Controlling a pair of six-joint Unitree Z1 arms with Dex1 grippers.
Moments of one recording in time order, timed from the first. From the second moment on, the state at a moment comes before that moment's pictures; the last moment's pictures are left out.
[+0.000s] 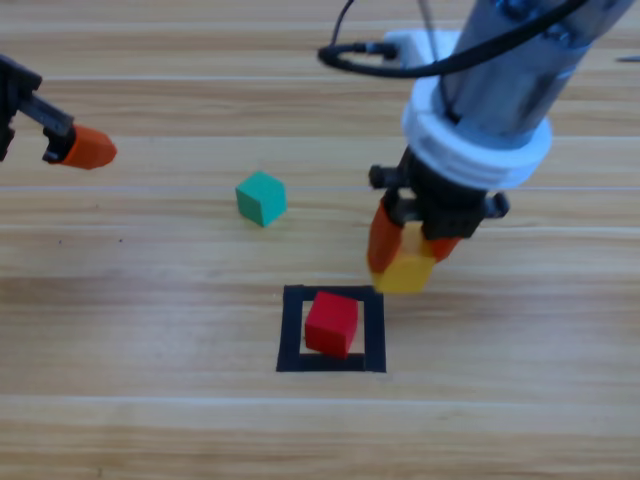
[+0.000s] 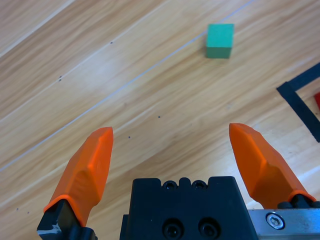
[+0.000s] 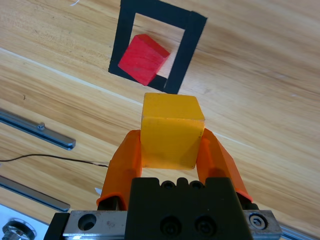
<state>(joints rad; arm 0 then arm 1) -0.53 1.39 -0.94 0.36 0.23 0.07 0.90 2.09 -1.83 1.09 0.14 0.61</state>
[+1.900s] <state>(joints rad) -0.29 1.83 -1.60 0.92 -0.27 0.28 1.00 2.28 -1.95 1.01 0.05 0.95</state>
